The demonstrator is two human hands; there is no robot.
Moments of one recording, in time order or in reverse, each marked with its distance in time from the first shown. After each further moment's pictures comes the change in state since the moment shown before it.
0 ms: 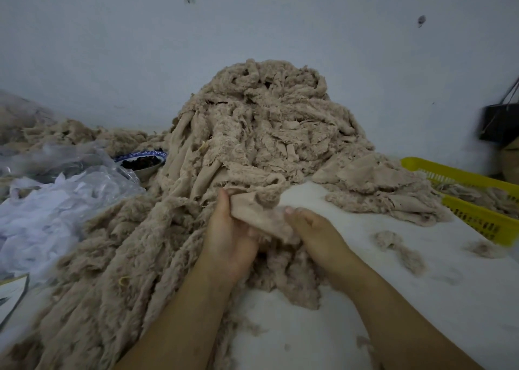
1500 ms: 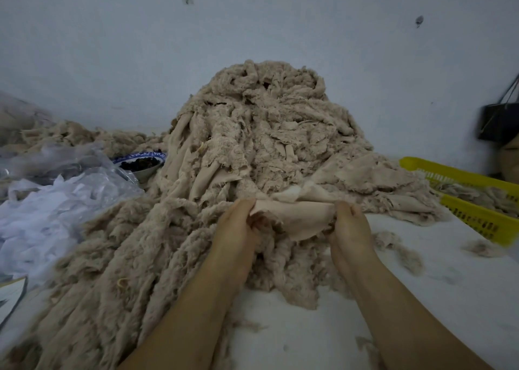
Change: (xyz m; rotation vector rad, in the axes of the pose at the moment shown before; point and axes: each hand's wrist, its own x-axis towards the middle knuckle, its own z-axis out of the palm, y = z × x) left_hand -0.008 -0.009 0.010 0.397 0.084 0.220; right_hand 0.024 0.013 -0.022 0.535 0.542 0.294
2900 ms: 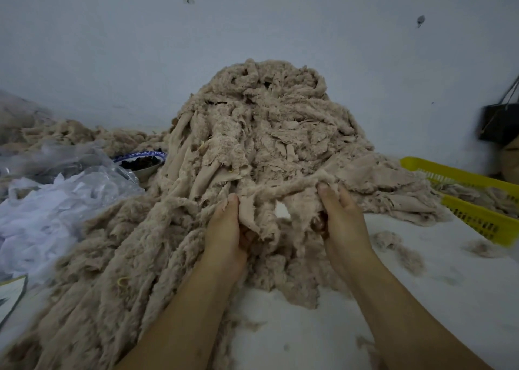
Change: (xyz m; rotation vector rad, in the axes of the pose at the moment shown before) left_hand 0.007 0.004 -0.007 -0.166 0.156 -0.157; right_hand -0.032 -0.018 0.006 0.095 -0.320 -0.232
